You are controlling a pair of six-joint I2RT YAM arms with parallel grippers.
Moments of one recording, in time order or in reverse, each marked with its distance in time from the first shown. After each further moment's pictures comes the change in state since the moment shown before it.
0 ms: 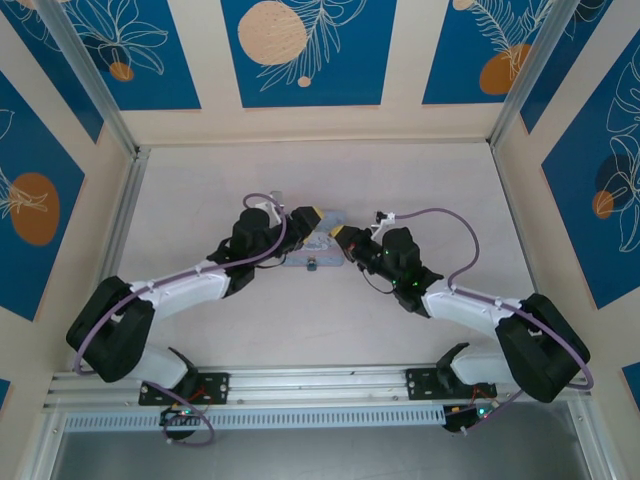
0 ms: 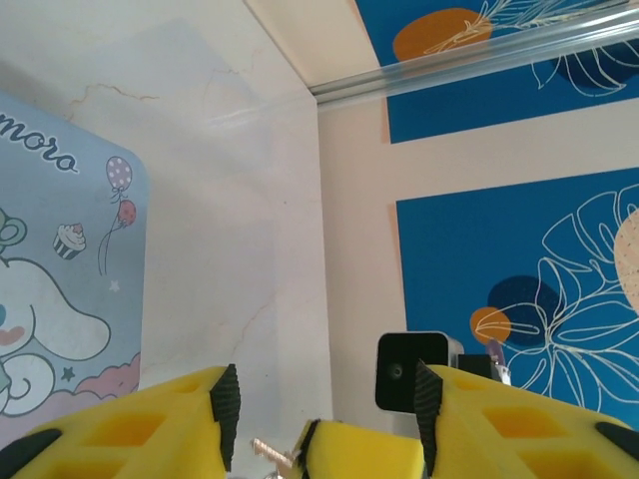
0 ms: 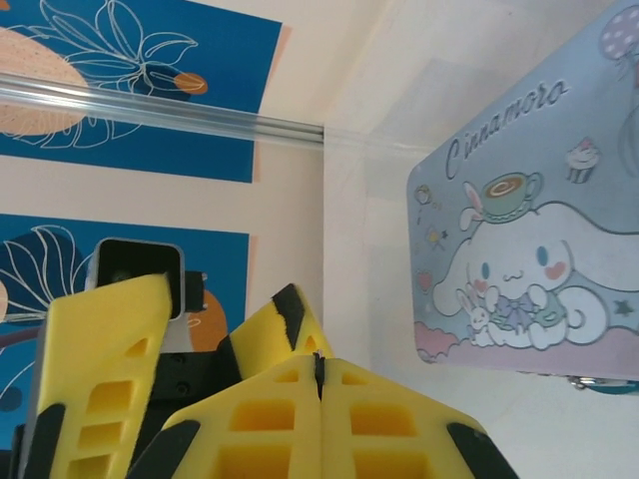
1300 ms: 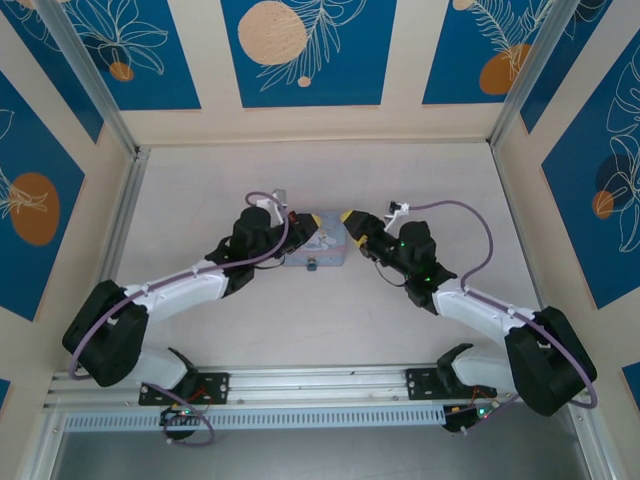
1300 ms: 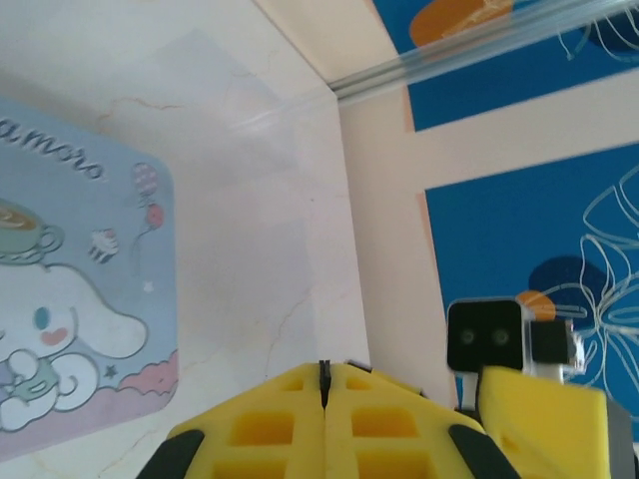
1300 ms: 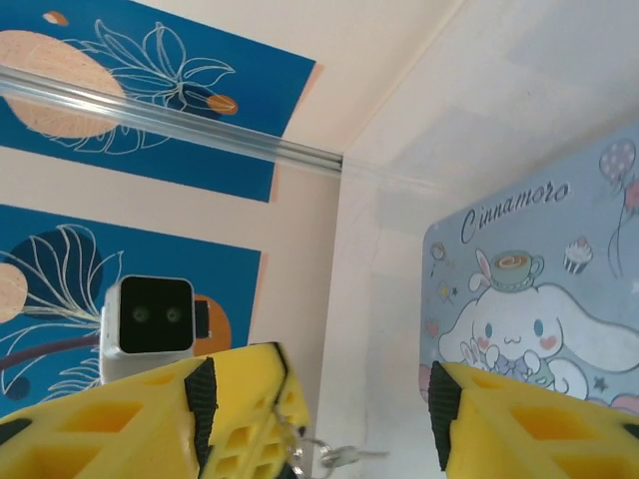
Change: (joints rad) left arm -0.009 -0.040 0.037 -0.097 0.011 0.184; right arm -0.148 -0.085 -0.001 -0.033 -0.139 -0.128
